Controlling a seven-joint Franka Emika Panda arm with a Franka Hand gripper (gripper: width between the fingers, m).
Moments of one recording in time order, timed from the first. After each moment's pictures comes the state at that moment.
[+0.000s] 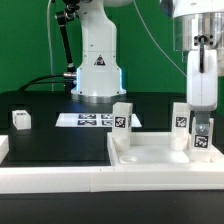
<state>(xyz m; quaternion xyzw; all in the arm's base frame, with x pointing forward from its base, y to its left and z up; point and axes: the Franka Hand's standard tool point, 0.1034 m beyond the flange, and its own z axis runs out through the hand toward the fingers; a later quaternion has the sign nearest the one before) 0.626 0.121 0.078 -0.58 0.81 0.00 0.06</state>
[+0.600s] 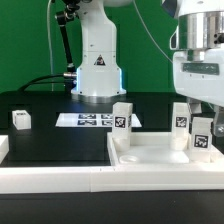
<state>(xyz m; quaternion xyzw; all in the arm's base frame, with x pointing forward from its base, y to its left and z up) 0.629 0.125 0.079 -0.76 0.64 -0.03 0.05</state>
